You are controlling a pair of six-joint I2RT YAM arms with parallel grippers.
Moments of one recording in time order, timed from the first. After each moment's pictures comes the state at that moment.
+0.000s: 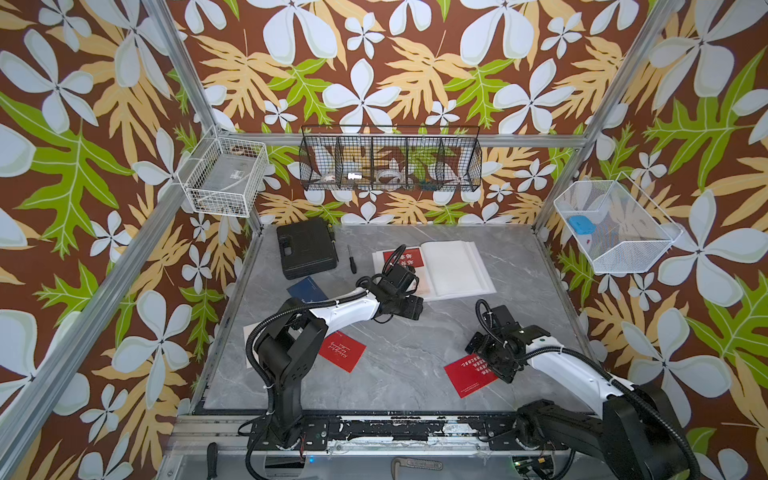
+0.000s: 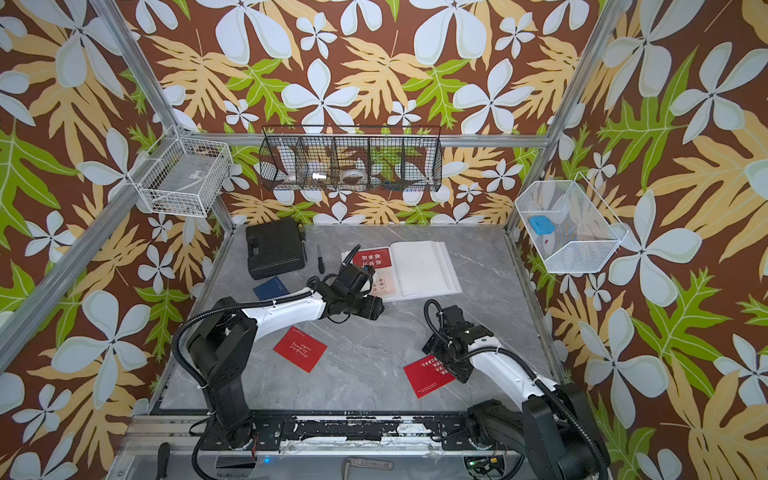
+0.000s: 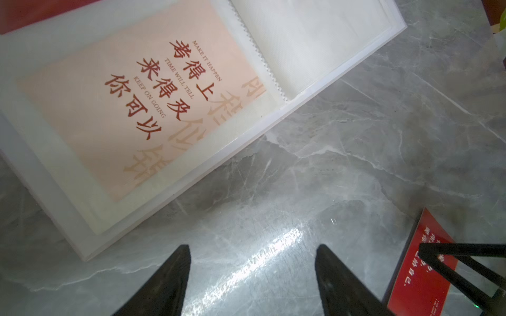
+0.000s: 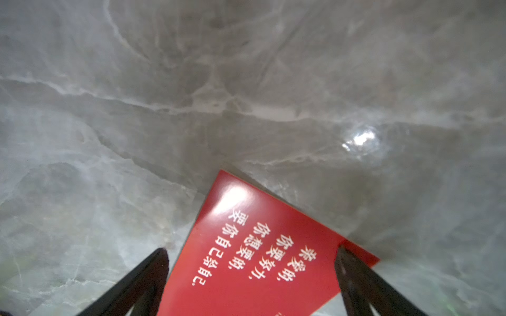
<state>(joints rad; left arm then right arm) -0.74 1.85 1.25 -0.33 0.08 -0.40 0.31 1.22 0.53 -0.70 -0.07 0.99</state>
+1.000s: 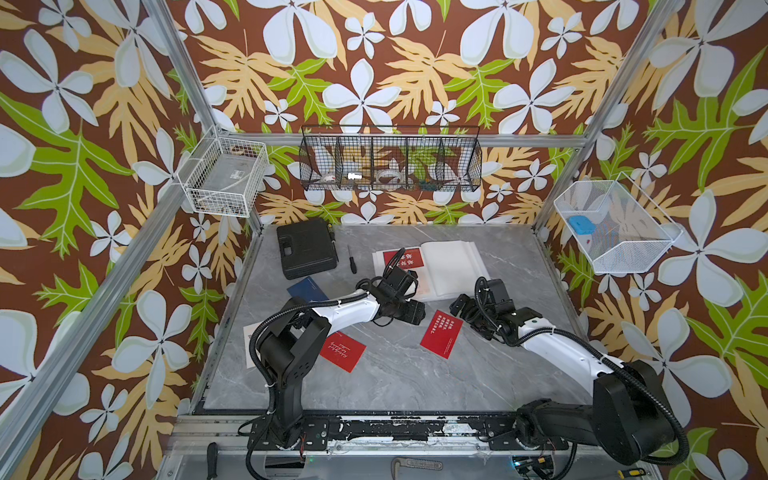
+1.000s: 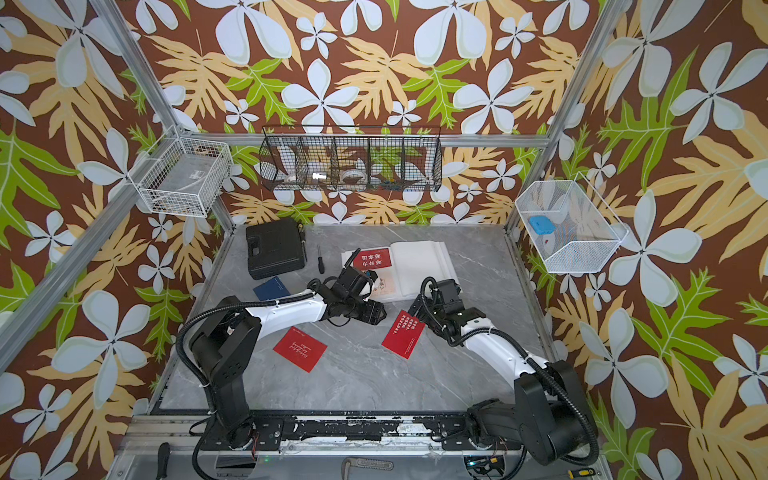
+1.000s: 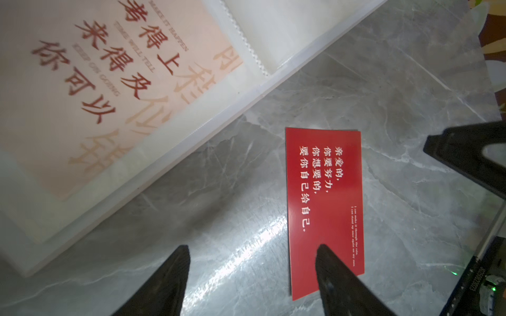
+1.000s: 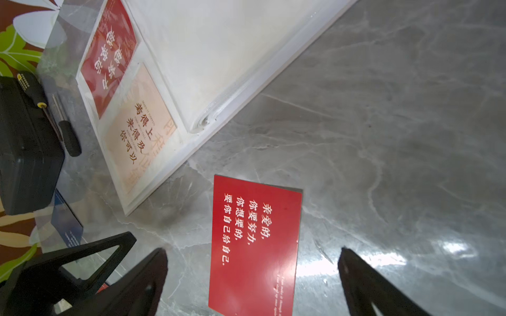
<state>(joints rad) -0.74 1.88 1.21 -0.29 0.21 -0.39 0.33 1.32 0.69 -0.32 -0.07 0.87</state>
